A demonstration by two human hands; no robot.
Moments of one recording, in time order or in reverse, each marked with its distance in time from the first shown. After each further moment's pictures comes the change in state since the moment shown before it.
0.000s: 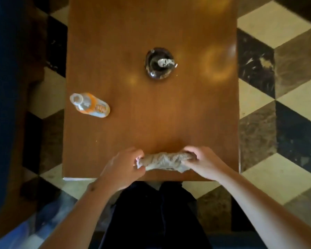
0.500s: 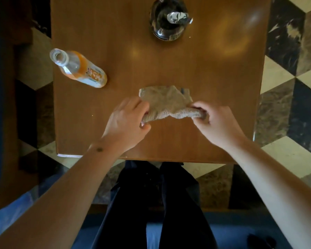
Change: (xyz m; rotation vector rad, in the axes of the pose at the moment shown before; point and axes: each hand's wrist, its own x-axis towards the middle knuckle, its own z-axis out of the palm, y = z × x) left_hand 0.050 -0.023 0.016 0.289 0.398 0.239; right_hand 0.049 0.009 -0.001 -0.218 0.384 -0.285
